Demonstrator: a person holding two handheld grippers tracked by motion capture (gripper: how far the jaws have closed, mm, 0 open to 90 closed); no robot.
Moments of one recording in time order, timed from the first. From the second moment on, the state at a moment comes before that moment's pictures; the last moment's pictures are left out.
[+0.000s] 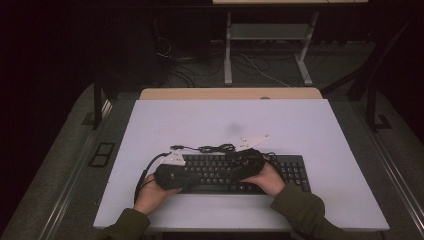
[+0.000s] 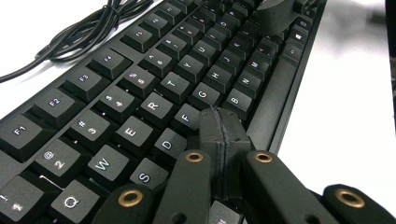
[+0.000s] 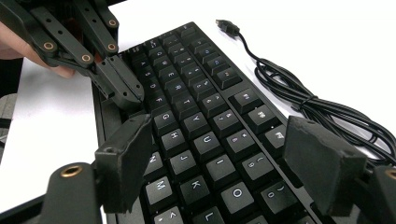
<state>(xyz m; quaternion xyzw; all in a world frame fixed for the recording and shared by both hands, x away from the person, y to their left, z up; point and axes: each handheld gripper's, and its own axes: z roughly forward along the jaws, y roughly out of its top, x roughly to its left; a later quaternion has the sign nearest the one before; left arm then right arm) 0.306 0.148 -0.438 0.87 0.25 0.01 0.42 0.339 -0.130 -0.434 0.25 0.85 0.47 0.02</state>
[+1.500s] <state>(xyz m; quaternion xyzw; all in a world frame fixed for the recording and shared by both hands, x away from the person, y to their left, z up) 0.323 0.155 -0.426 0.85 0.30 0.07 0.44 0.339 -0.128 -0.434 0.25 0.85 0.47 0.02</state>
